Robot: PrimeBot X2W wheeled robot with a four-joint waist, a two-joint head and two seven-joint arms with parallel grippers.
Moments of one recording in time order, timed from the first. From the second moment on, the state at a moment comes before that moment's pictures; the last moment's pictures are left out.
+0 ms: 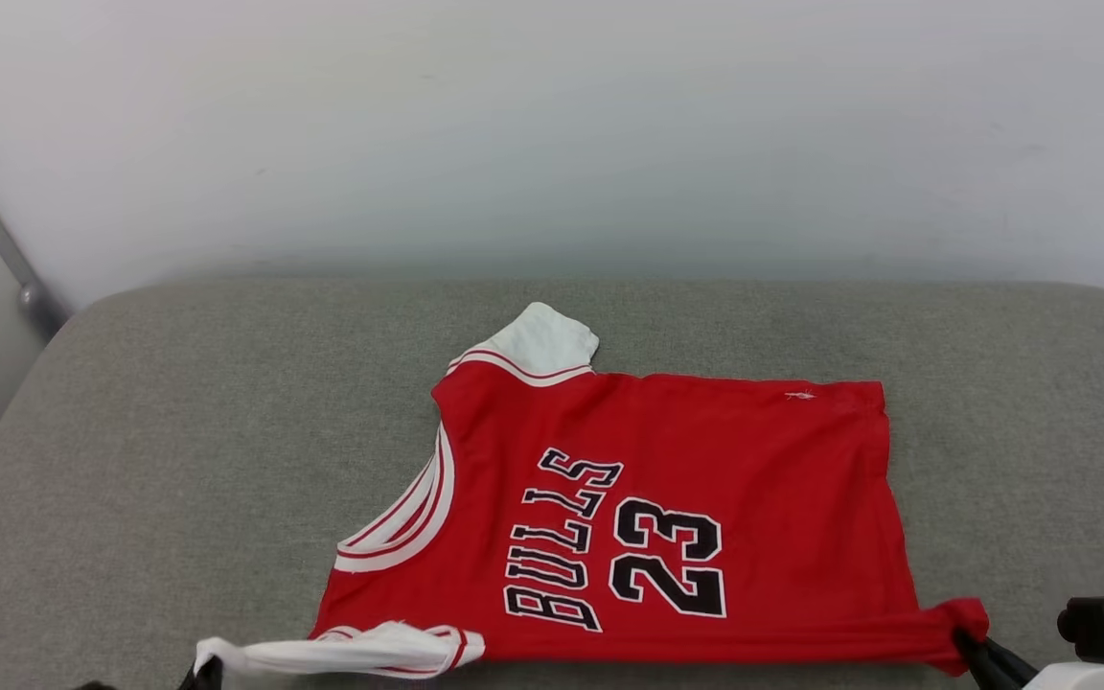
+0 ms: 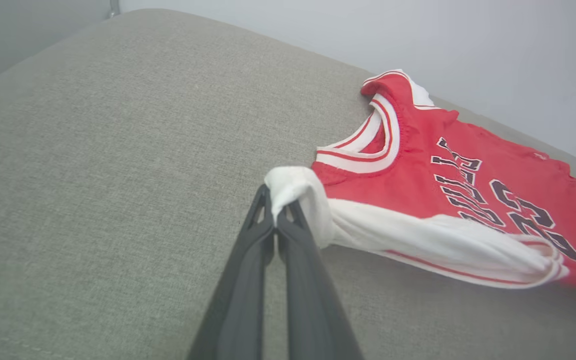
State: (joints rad) left arm 0.30 0.40 -0.14 0.01 -0.73 0.16 -0.08; right arm 0.12 -0.34 0.07 0.22 0.46 0.13 0.22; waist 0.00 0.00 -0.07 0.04
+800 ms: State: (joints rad) left arm -0.28 0.34 -0.26 0.39 -0.69 0.00 -0.08; right arm -0.27 -0.31 0.17 0.40 0.39 0.13 0.28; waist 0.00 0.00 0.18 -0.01
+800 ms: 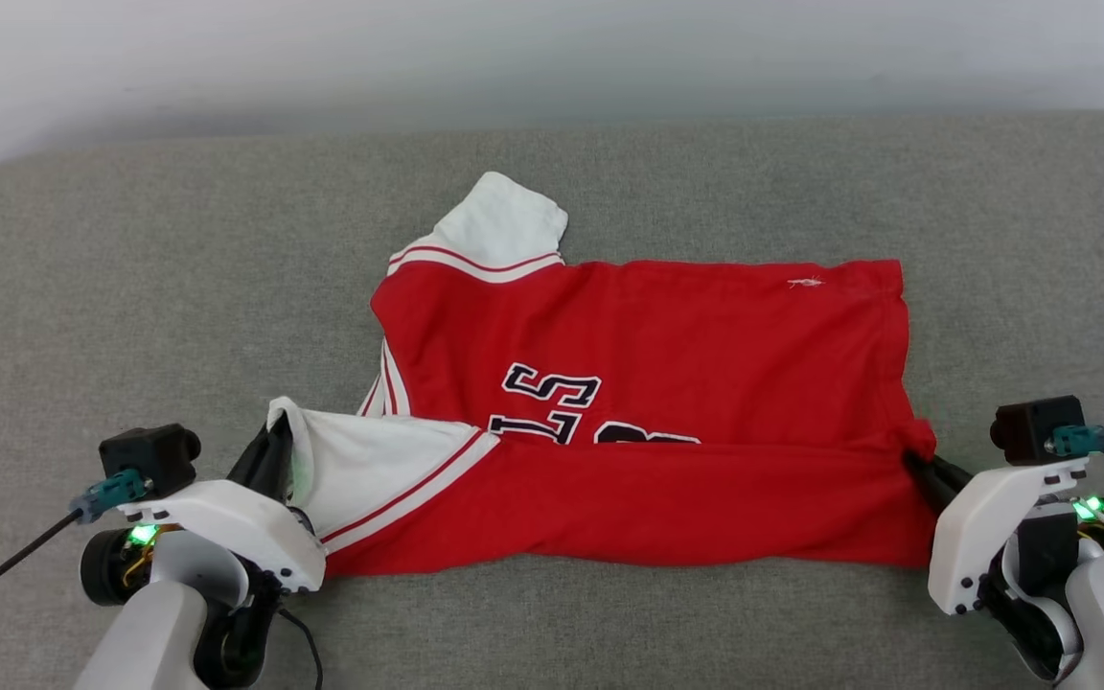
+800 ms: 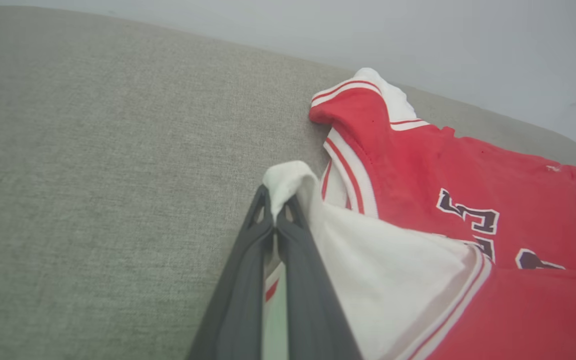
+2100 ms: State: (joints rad) left arm -0.23 0.61 -0.34 0.22 -0.90 -0.03 0.62; right arm -0.03 -0.20 0.08 0.10 0.29 0.13 -0.05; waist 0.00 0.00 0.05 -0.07
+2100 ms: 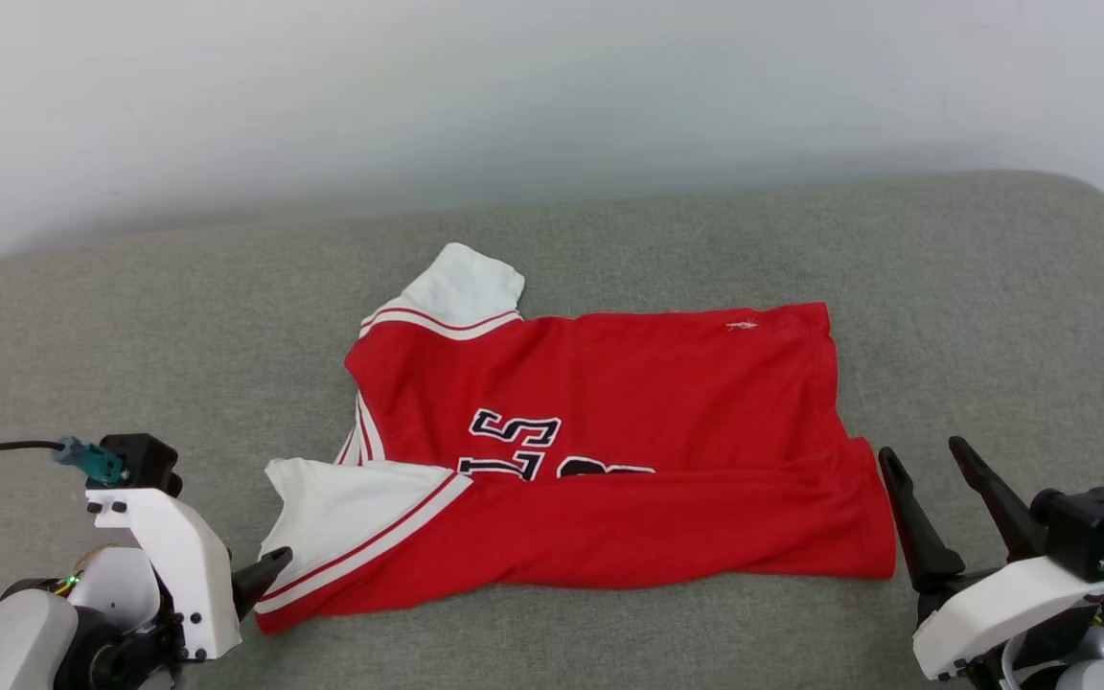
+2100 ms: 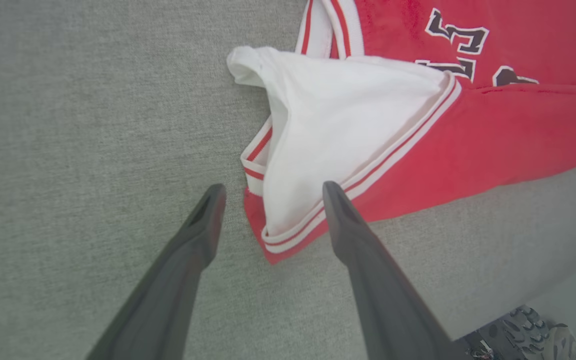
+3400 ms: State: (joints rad) left arm -0.33 0.53 -0.38 0.22 -0.88 -0.02 0.54; right arm -0.25 -0.28 0.05 0.30 0.49 0.13 0.73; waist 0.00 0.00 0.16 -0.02
